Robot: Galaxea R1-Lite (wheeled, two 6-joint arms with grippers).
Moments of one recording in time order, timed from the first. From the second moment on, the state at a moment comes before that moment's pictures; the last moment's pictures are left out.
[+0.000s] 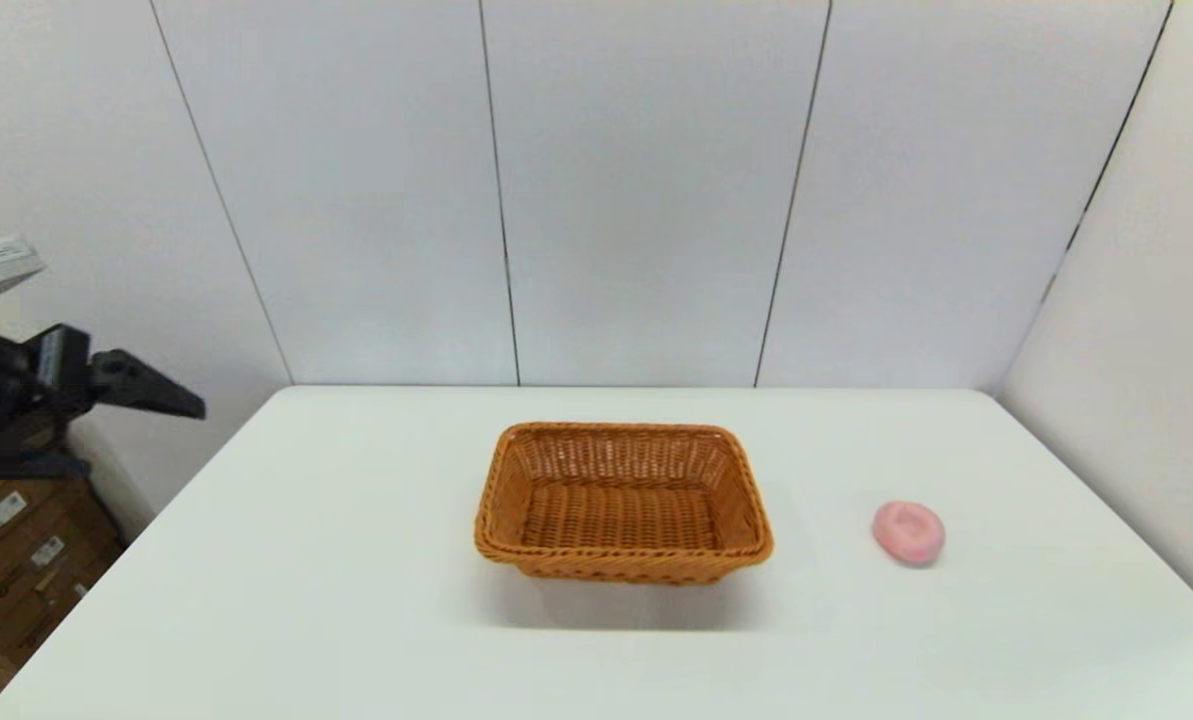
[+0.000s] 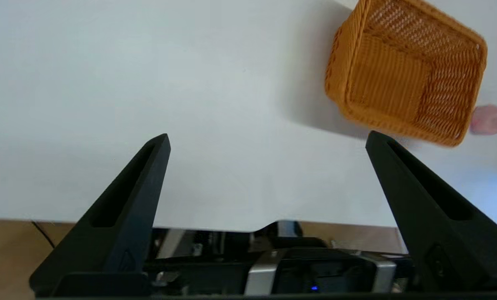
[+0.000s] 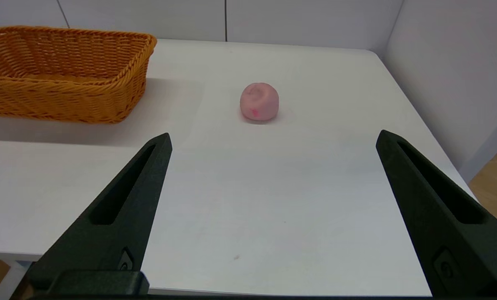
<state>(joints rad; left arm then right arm) 0.17 1.43 -1.34 0.87 -0.31 -0.25 0.01 0.00 -0.04 0.09 0.00 -0.04</state>
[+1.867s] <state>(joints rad) 0.00 0.12 -0.17 0.34 -0.02 -0.10 0.01 0.00 -0.04 0.09 0.00 -0.03</state>
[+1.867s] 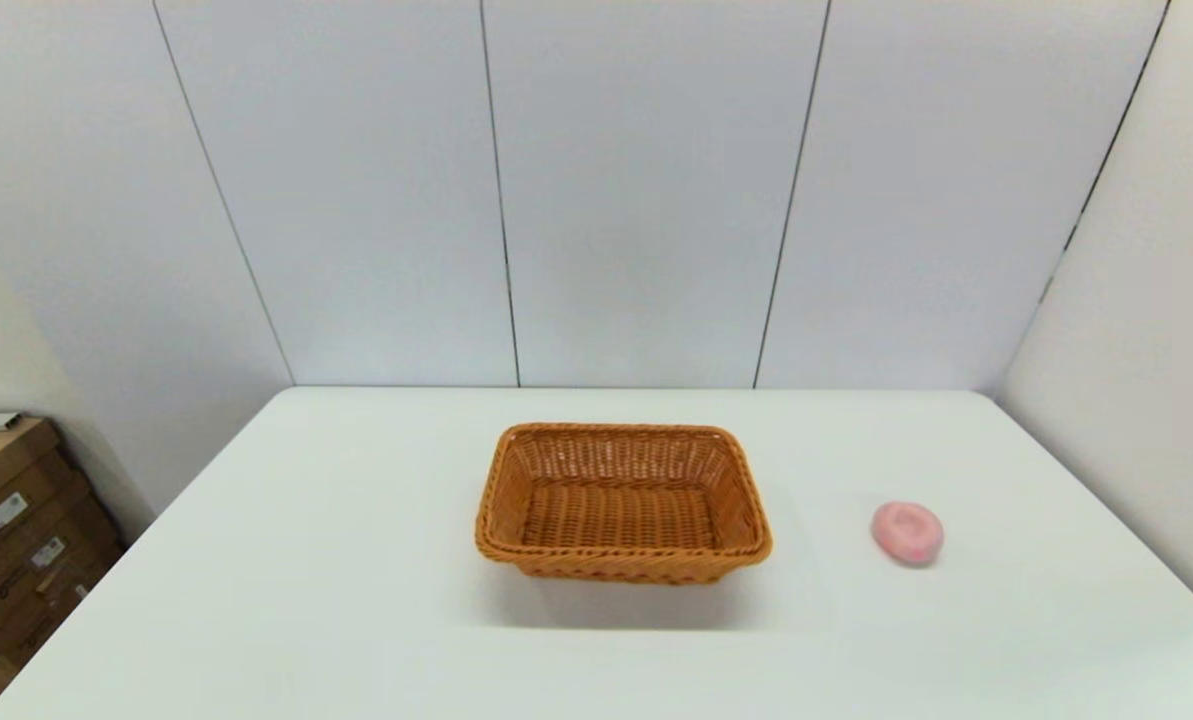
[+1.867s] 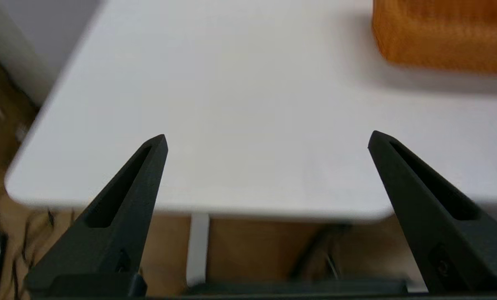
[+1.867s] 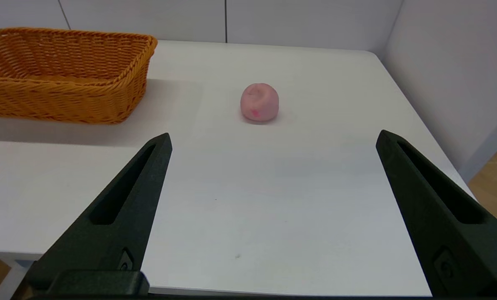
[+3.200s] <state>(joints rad) 0.00 0.00 -0.02 0.04 0.03 -0.06 0.01 0.67 -0.60 0.38 -0.01 0.11</state>
